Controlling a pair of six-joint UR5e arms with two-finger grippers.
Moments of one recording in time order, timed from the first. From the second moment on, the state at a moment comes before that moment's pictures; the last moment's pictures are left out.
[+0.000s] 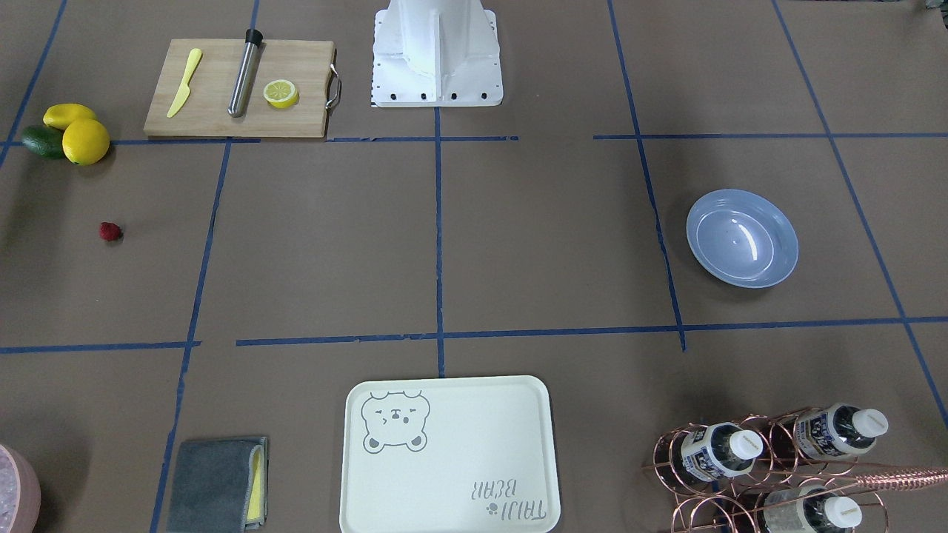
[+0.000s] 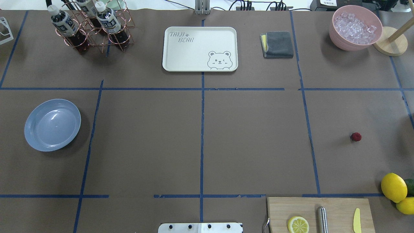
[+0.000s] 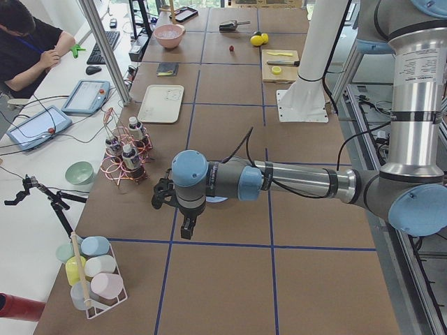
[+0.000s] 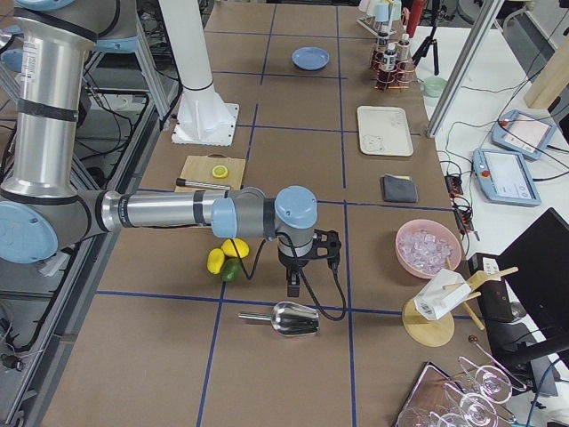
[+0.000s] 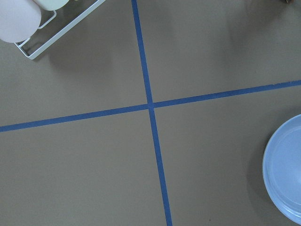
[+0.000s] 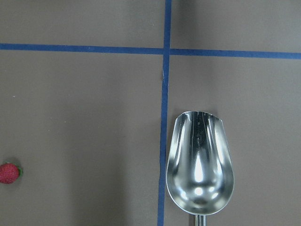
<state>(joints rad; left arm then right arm) -1.61 -1.53 -1.72 -1.57 -2.40 0.11 1.54 -1.76 1.84 -1.60 2.33 0.04</state>
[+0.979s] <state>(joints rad) -1.58 -1.53 -1.73 -1.61 -2.40 0.11 1.54 -1.76 1.86 -1.60 2.33 0.05</state>
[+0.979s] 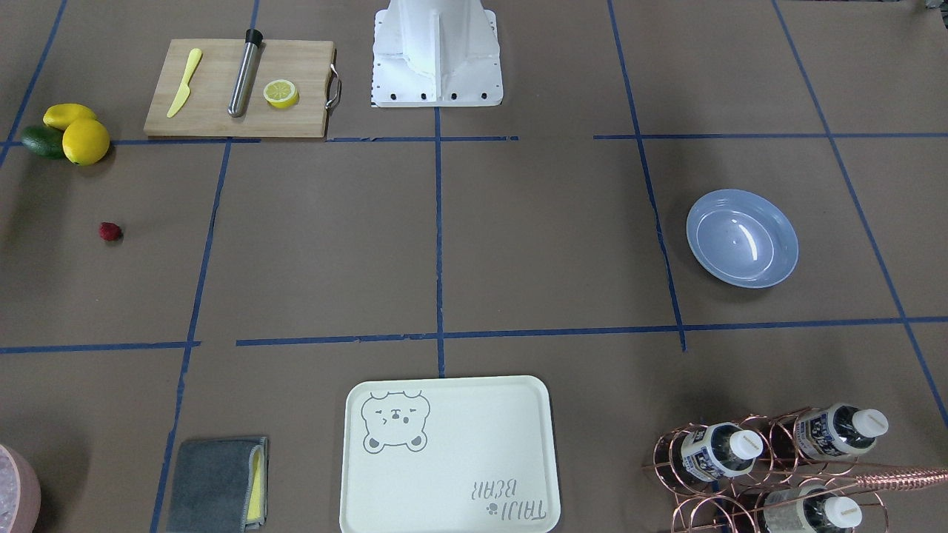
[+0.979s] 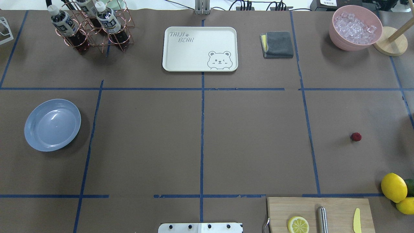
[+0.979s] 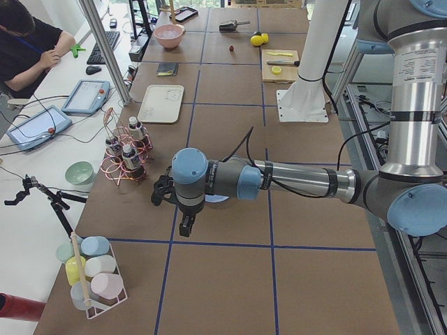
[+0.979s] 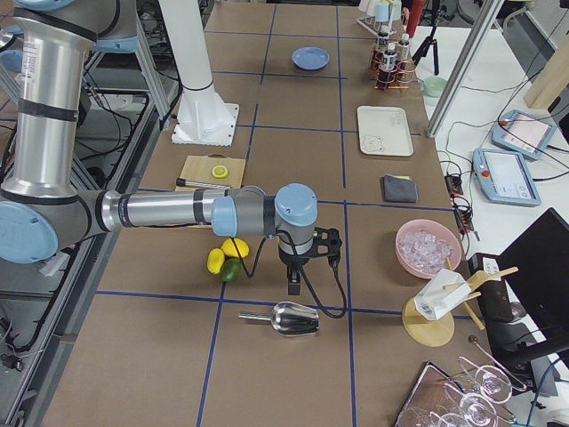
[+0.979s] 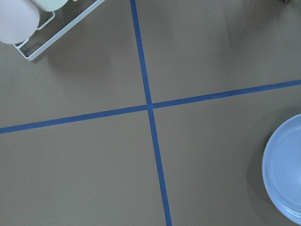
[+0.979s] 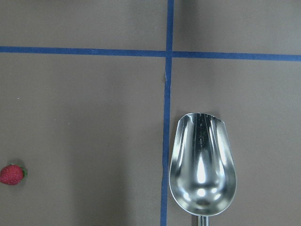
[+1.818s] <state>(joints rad) -1.55 -1.54 -1.67 -2.15 -2.41 0.05 1.54 -1.69 1.88 -1.60 2.39 0.06</state>
